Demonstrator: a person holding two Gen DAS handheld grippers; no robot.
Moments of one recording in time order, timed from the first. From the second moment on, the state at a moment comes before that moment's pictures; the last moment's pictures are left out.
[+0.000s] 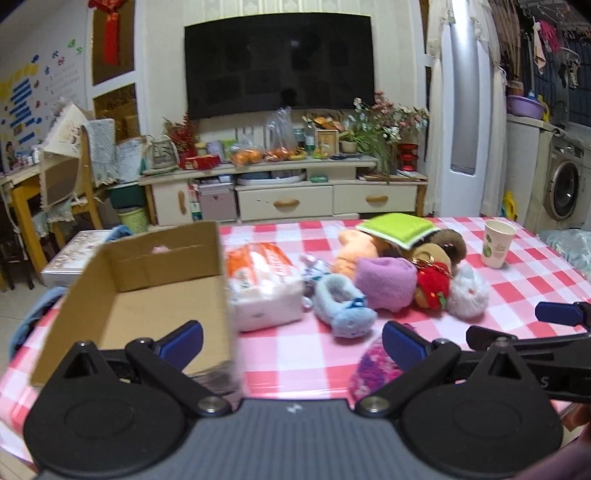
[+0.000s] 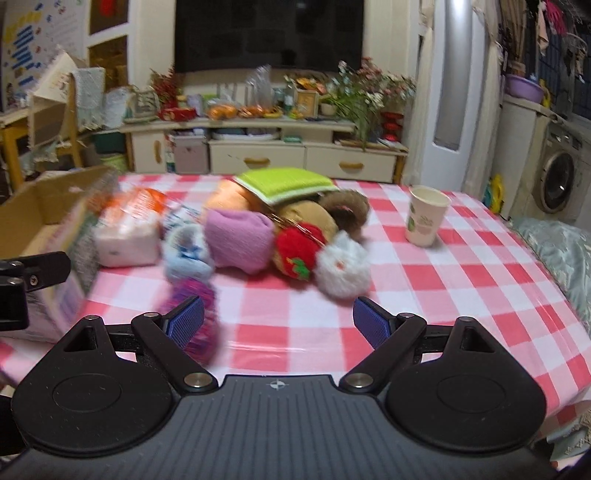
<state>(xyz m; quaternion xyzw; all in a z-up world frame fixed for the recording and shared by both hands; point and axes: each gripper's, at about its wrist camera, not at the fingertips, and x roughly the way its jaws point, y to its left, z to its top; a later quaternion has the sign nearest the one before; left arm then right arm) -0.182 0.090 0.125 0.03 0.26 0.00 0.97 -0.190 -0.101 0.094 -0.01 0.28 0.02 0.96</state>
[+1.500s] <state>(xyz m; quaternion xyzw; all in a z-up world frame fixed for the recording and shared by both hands) -0.252 0.170 0.146 0.00 0.23 0.10 0.97 -0.243 -0.056 0.133 0.01 0.20 0.14 0.97</state>
